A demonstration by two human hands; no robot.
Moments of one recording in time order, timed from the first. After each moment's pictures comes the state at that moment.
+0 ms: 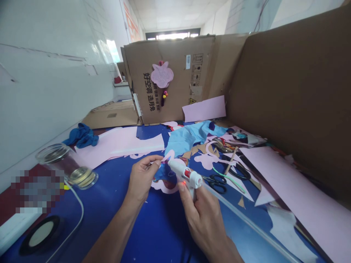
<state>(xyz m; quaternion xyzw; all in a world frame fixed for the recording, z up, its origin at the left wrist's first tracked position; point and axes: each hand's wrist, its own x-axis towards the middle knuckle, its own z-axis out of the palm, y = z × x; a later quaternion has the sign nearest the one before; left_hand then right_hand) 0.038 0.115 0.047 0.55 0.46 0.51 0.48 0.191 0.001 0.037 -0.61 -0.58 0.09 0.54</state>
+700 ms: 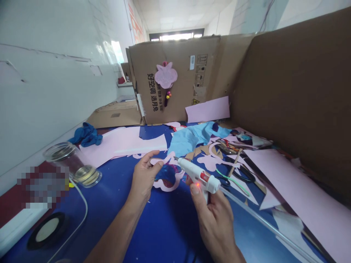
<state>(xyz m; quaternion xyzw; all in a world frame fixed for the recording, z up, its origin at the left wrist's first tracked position) 0.041 0.118 0.042 0.47 0.46 0.55 0.51 0.197 -0.004 0.036 -0.65 -0.46 0.14 0.59</state>
